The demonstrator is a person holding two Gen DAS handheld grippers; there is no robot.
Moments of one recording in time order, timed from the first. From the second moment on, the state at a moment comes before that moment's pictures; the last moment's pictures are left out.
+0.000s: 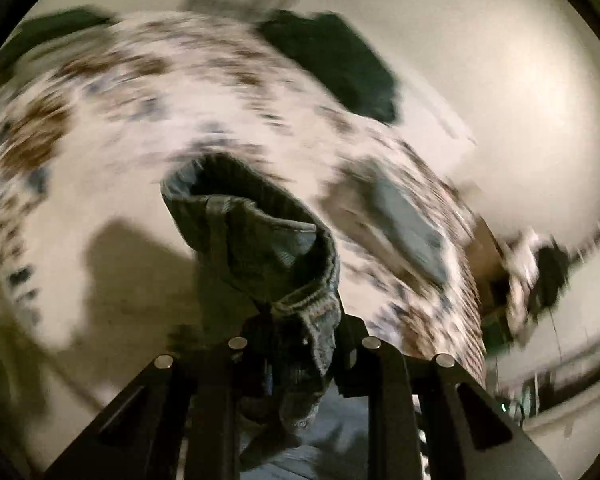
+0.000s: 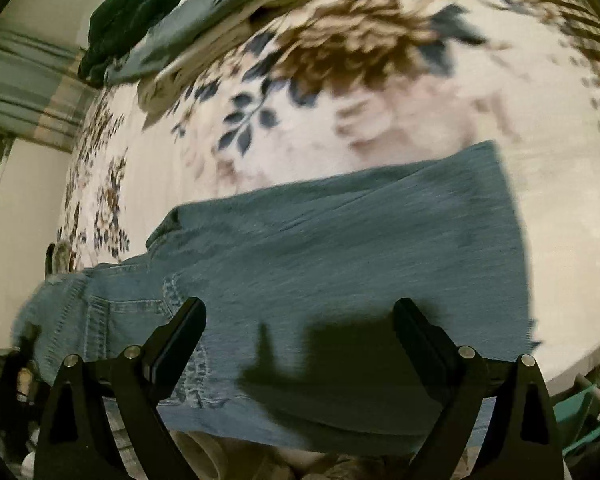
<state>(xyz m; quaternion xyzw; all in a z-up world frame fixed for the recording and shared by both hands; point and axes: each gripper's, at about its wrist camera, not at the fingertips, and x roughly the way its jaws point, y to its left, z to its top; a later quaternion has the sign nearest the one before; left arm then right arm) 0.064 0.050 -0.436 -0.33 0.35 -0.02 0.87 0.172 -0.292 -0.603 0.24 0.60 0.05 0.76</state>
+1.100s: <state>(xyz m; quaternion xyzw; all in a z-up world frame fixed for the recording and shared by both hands) 0.070 -0.134 -0.486 -0.27 0.56 -0.14 0.77 0.192 -0.398 -0.596 0.27 0.62 0.13 0.73</state>
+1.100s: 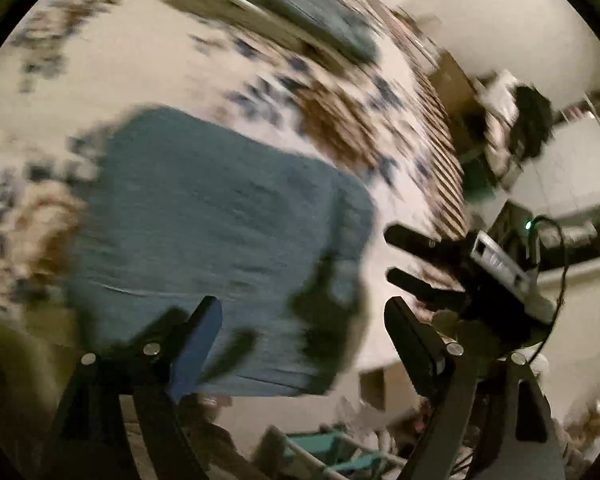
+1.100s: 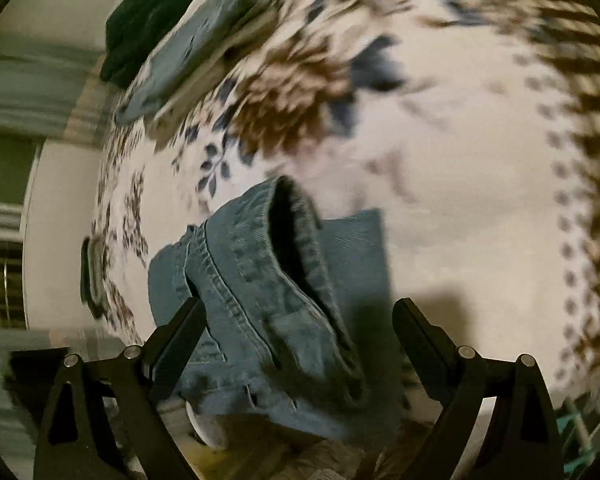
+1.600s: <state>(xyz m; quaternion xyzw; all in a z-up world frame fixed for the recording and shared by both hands) 0.116 -0.031 -0.512 -0.31 0.55 0.00 0.77 0.180 -0.404 -0.576 0.25 0.61 0.01 0.75</state>
